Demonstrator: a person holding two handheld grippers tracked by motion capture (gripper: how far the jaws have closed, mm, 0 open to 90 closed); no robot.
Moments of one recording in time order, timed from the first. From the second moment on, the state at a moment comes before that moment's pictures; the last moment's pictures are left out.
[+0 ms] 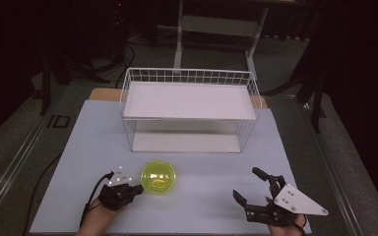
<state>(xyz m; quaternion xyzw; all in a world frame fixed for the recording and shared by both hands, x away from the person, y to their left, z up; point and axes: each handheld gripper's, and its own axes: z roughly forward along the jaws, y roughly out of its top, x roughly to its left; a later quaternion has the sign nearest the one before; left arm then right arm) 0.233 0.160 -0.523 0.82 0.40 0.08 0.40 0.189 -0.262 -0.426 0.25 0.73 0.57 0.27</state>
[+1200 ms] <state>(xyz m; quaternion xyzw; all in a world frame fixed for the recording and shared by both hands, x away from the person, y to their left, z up) 0.272 0.120 -0.524 0.83 0.40 0.09 0.38 0.190 -0.263 -0.428 0.25 0.74 0.57 0.27</state>
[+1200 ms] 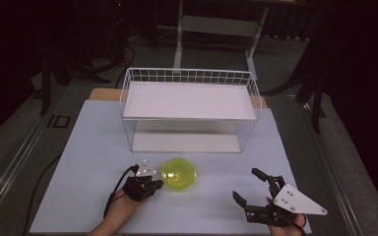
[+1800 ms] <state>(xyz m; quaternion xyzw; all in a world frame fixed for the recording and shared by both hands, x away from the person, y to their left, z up) 0.277 0.106 -0.523 0.83 0.37 0.07 0.40 0.191 -0.266 -0.429 0.25 0.74 0.56 0.27</state>
